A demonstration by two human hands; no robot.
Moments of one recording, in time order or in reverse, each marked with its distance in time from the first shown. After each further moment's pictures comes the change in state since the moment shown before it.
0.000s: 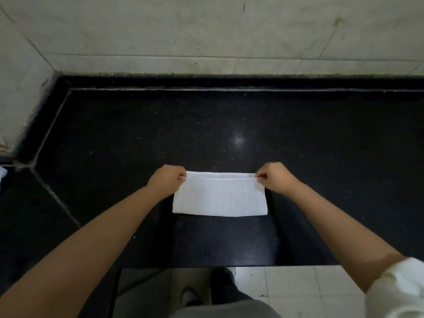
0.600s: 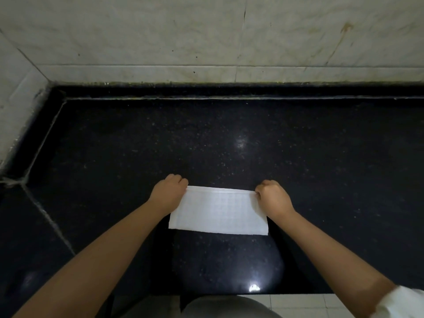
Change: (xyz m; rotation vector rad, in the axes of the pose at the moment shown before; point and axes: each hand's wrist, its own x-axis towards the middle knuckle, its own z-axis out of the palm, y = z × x) left_hand 0.034 -0.006 0.019 0.344 0.050 0.134; right_hand 0.016 0.005 0.034 -0.136 0.117 0.117
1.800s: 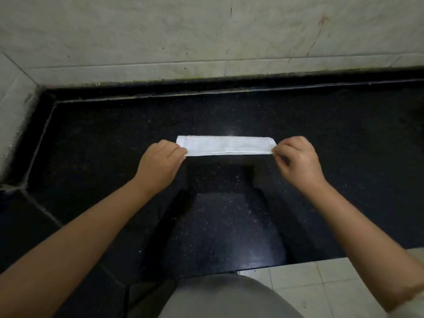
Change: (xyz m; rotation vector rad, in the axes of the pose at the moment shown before) left_hand -0.014 -0.030 -0.055 0.003 0.823 0.518; right_hand -0.036 0.004 -0.075 0.066 0.702 -0.286
